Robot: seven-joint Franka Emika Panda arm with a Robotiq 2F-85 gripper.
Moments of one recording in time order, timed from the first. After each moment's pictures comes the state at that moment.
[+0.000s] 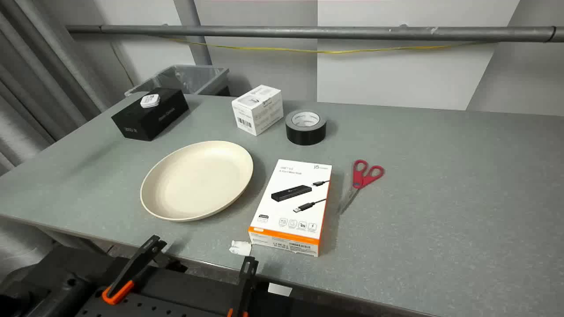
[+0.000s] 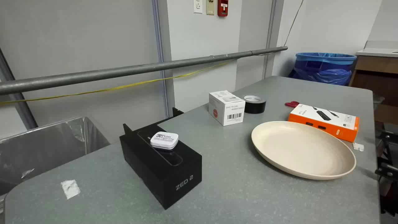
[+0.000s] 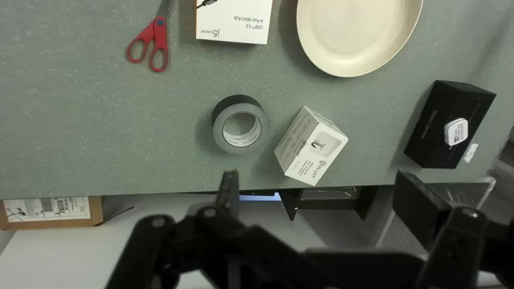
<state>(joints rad) 0.00 -0.30 -0.40 -2.04 0.15 1.85 -0.50</state>
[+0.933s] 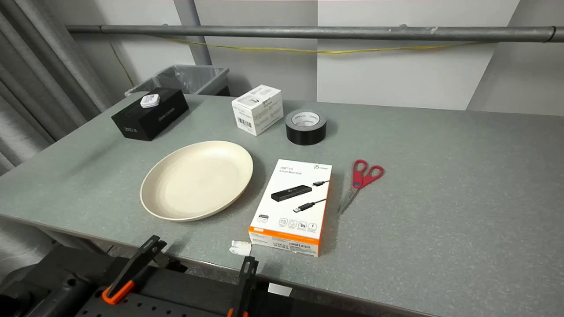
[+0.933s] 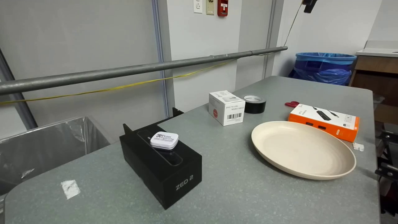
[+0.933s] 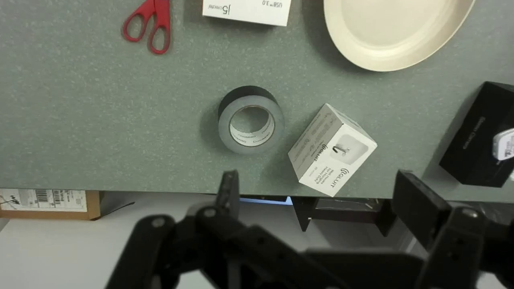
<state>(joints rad) -0.03 -0.21 -0.30 -2.17 0.15 2.10 -0.51</state>
